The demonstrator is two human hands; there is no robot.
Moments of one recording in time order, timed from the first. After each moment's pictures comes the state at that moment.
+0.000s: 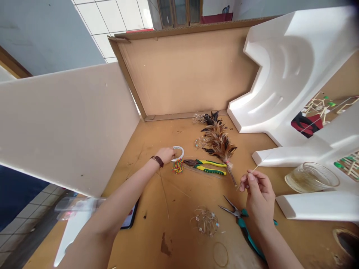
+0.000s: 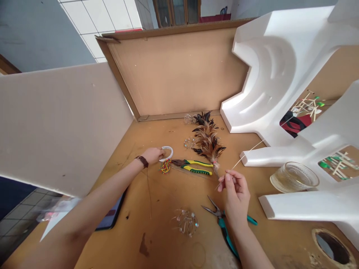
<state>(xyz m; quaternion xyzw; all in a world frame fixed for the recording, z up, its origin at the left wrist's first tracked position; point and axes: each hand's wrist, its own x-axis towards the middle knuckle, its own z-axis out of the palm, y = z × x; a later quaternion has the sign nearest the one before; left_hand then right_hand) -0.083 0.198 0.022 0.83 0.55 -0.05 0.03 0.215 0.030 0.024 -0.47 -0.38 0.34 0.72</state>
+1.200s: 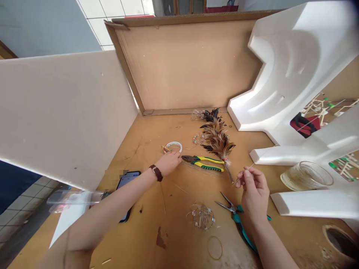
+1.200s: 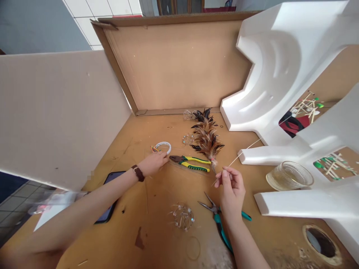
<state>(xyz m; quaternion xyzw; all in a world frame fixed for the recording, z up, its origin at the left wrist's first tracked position) -0.054 0.141 0.019 0.90 0.42 -0.06 -0.05 0.213 0.033 0.022 -0.47 -0.38 0.34 0.72</state>
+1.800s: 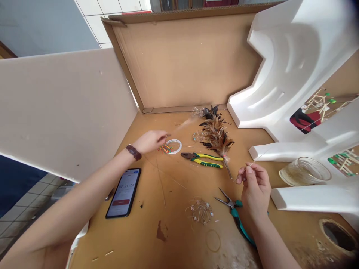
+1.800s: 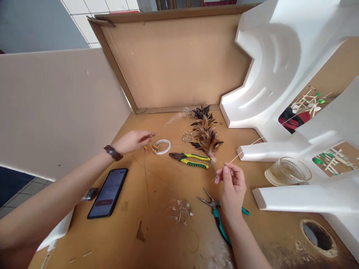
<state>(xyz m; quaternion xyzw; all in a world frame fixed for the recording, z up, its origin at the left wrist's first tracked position) -0.100 0.161 0.095 0.86 0.49 0.14 0.06 0.215 0.030 0.029 -0.45 -0.38 0.34 0.74</state>
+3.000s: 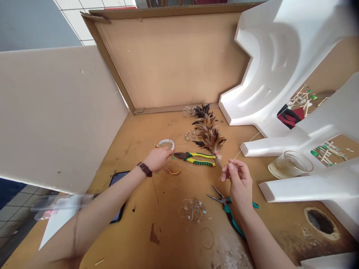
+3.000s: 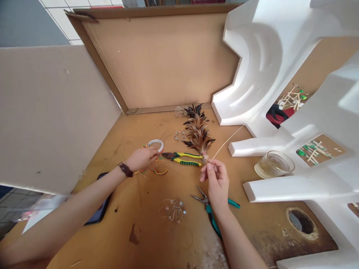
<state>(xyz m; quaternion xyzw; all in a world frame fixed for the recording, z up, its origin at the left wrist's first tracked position) -0.049 0.138 0.034 0.85 0.52 -0.01 0.04 0.211 0.030 0.027 -0.46 -0.41 0.39 0.68</state>
